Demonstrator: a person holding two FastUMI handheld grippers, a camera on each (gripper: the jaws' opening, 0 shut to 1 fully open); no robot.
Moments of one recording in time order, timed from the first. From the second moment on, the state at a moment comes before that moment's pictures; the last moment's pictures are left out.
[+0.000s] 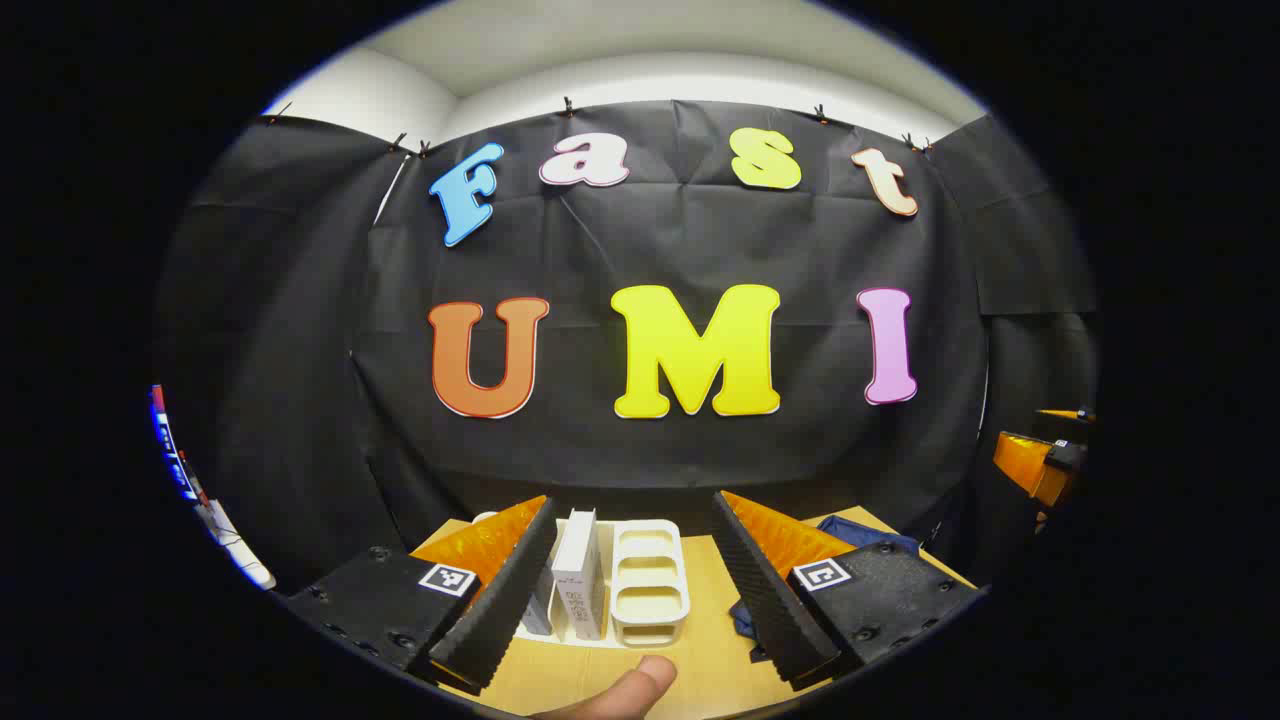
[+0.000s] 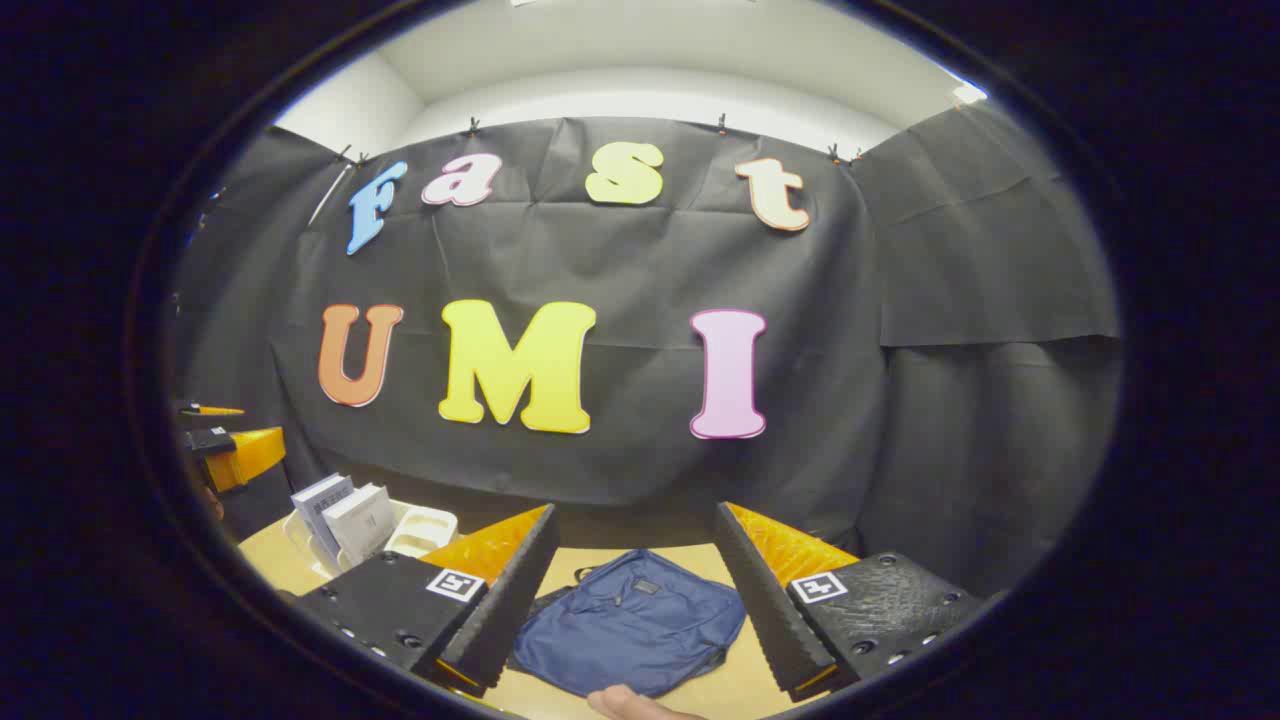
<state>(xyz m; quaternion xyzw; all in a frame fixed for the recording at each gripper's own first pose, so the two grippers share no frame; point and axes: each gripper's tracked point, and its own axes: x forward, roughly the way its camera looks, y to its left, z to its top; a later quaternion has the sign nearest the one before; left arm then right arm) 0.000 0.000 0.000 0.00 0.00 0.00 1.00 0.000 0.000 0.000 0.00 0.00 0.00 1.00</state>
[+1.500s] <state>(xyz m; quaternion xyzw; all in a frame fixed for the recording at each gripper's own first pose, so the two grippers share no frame) 0.015 0.027 -0.019 0.03 0.01 0.00 1.00 0.046 0.051 -0.169 -0.15 0.15 0.03 0.98</state>
